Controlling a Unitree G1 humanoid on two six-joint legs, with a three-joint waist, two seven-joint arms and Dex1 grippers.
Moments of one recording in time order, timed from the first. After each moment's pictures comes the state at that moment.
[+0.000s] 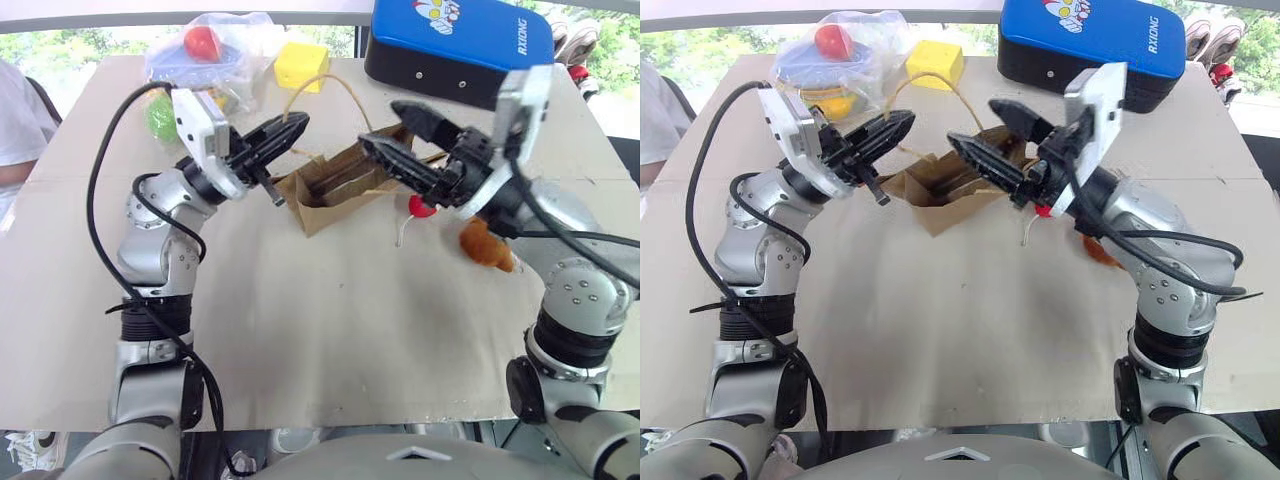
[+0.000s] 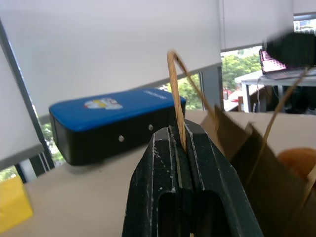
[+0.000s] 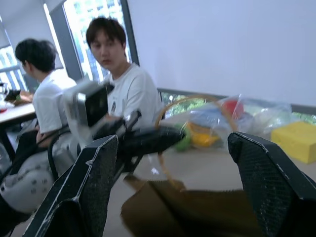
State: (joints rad) left arm -0.57 0.49 0.15 -0.06 -0.51 0.15 -0.85; right arm -0.57 -0.21 -0.08 -0.58 0.74 0.89 0.45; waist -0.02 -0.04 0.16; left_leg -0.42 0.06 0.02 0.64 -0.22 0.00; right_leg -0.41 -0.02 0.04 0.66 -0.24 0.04
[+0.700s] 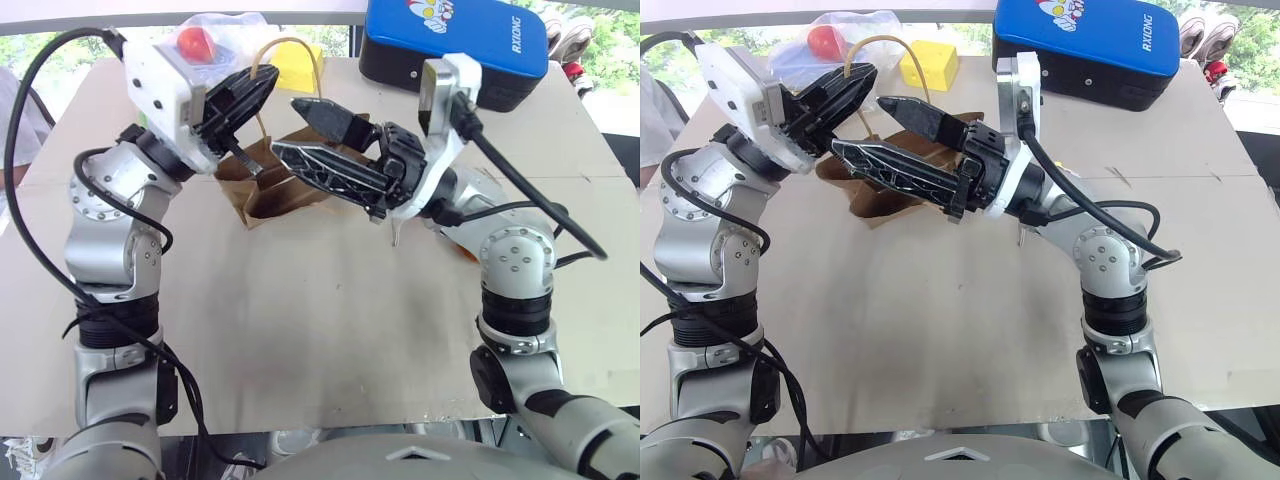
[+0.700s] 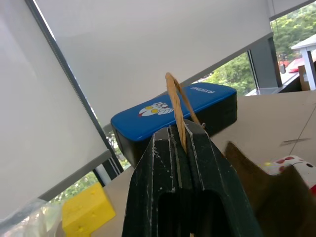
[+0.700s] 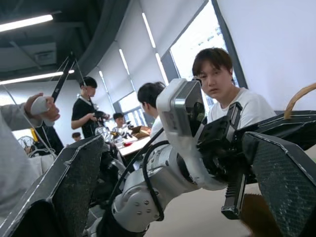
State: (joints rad) left arm -0.54 0.63 0.18 -0.23 -0.39 0.21 -0.69; right arm -0.67 -0.05 0.02 -0.35 1.00 0.81 0.61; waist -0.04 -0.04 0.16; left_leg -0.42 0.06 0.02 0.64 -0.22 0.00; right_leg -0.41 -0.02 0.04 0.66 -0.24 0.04
